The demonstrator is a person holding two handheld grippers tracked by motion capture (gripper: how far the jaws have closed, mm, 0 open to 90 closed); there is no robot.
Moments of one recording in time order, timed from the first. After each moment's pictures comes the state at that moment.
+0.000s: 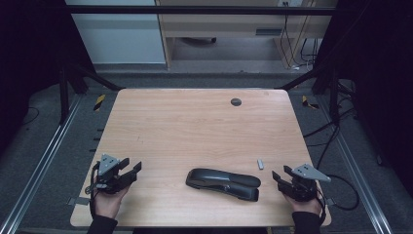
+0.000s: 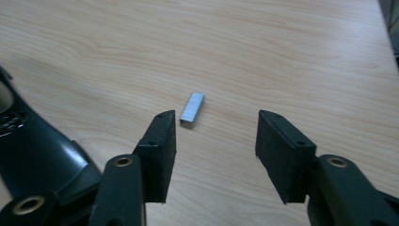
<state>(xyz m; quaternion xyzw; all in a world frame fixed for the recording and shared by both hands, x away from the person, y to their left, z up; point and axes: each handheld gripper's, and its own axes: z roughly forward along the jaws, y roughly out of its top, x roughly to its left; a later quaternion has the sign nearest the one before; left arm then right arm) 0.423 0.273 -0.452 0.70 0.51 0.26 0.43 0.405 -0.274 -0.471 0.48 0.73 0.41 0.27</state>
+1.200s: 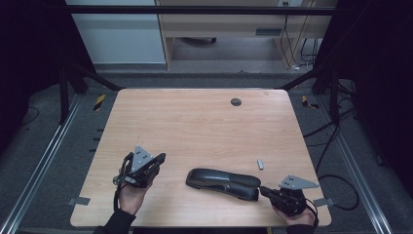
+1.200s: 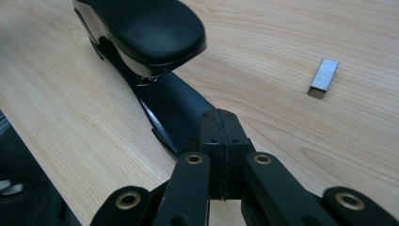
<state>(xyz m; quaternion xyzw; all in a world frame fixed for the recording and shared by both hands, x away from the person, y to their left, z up) 0.431 0.187 -0.418 0.77 0.39 0.27 0.44 0.378 -0.243 -0.475 0.42 0.79 0.43 0.13</state>
